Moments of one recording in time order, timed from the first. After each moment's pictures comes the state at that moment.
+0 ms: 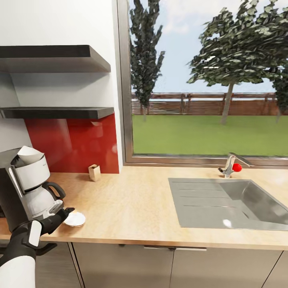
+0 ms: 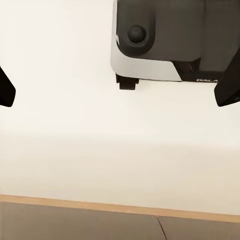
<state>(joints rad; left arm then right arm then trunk) -0.62 0.10 0.75 -0.84 0.13 0.73 -0.24 -0.38 -0.06 0.50 -0.02 -0.45 0.07 0.05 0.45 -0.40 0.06</state>
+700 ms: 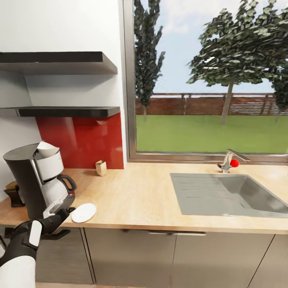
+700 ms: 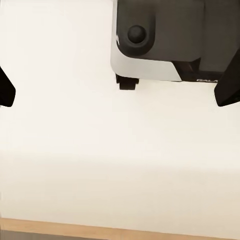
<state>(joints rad) -0.62 0.10 0.75 -0.85 0.13 0.74 -0.24 -0.38 -0.06 0.50 -0.02 -0.45 0.07 0.05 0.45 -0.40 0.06</state>
